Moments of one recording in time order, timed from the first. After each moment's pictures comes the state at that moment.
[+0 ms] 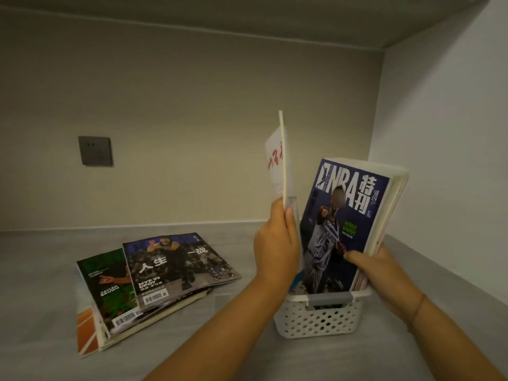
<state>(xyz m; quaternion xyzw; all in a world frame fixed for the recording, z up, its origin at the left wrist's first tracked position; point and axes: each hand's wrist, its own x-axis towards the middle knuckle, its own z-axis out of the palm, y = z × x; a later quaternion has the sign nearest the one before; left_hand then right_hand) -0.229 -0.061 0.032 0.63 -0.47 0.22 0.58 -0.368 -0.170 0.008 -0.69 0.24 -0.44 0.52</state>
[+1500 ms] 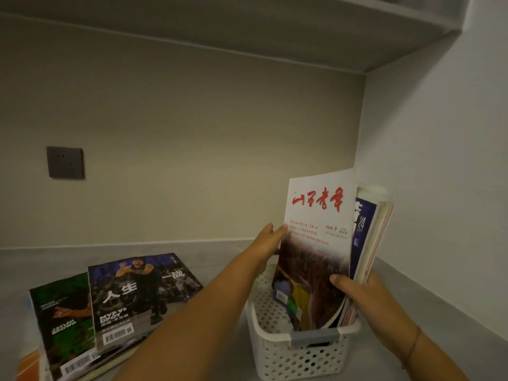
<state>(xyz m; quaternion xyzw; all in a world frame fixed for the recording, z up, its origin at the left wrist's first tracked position) -0.163 -0.166 0.041 0.64 -0.40 -0.34 0.56 -0.371 -0.177 0.012 -0.70 0.25 -0.42 0.52</state>
